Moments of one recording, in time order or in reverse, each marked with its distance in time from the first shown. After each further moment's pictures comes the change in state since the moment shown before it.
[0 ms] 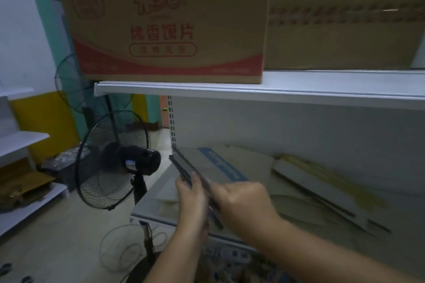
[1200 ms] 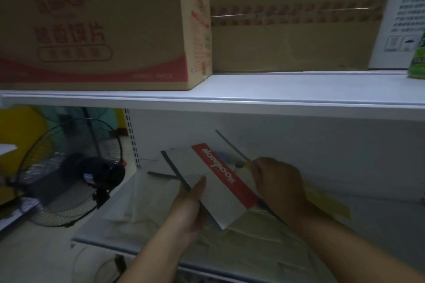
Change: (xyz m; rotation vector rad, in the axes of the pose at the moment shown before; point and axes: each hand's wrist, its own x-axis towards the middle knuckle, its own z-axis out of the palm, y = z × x) left_hand 0.001 -0.029 0.094 -0.140 -0.301 -0.223; right_hand -0.048 0.179 0.012 -0.143 0.160 0.427
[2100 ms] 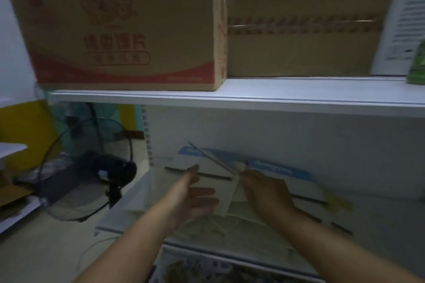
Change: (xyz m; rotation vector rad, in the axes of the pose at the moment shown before) left_hand -0.015 0.046 -0.043 0.237 0.019 -0.251; right_hand -0.035 -0.047 -0.006 0.270 -0.230 -0.177
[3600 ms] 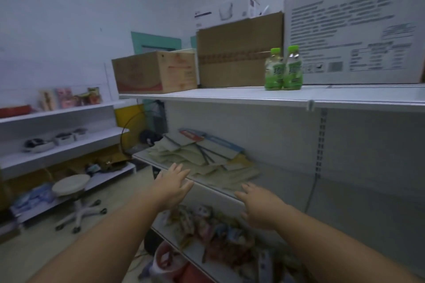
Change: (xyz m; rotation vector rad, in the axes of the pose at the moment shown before) left_hand -0.260 -0.187 0.340 1.640 0.524 0.162; right_hand -0.284 0.204 -0.282 0.000 -0.784 -0.308
